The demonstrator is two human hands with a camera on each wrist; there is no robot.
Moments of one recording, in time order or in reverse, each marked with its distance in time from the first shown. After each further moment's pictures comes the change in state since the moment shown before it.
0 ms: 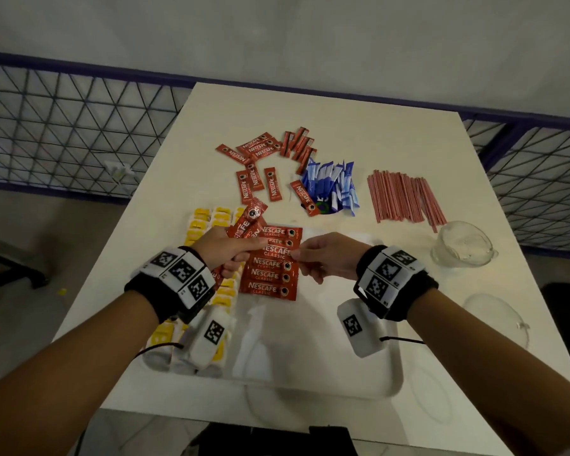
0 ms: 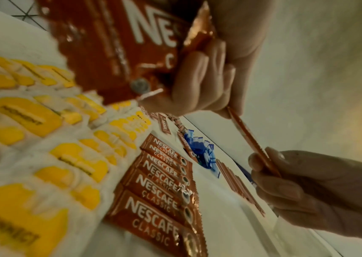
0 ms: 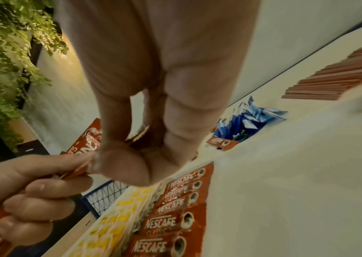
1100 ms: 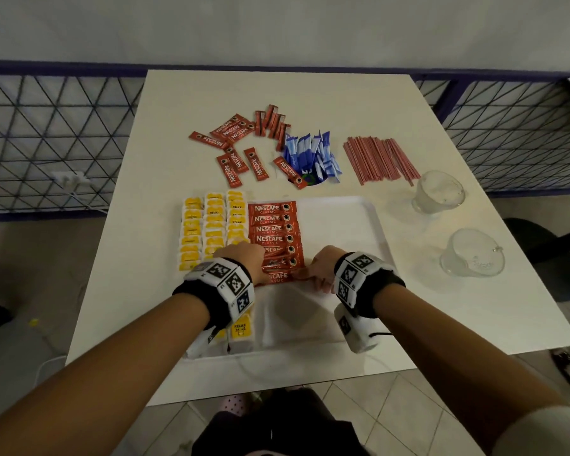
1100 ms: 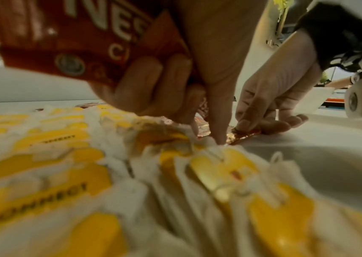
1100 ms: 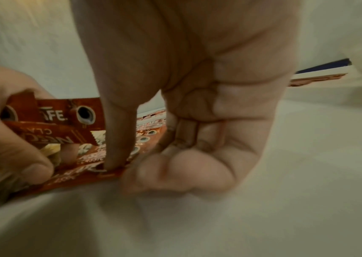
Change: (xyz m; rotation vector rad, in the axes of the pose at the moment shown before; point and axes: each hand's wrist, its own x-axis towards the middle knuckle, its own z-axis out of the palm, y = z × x) left_hand 0.004 -0.034 0.017 1.409 -0.147 0.157; right_hand 0.010 0.047 0.058 -0.285 0.327 0.471
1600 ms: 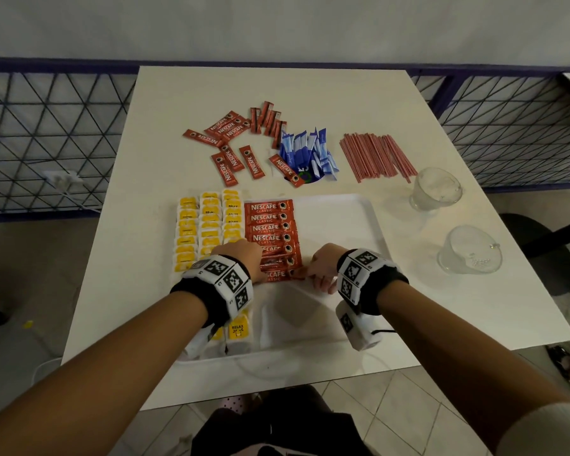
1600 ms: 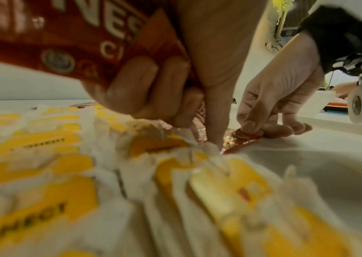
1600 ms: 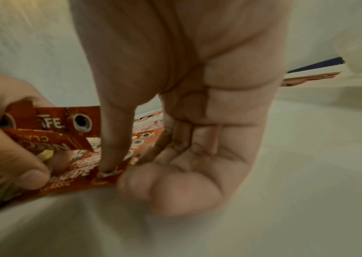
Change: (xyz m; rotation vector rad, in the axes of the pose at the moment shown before) left_hand 0.006 0.000 -0.002 0.050 -0.003 0.023; right_hand 0.005 0.002 -0.005 -0.018 -0.054 0.004
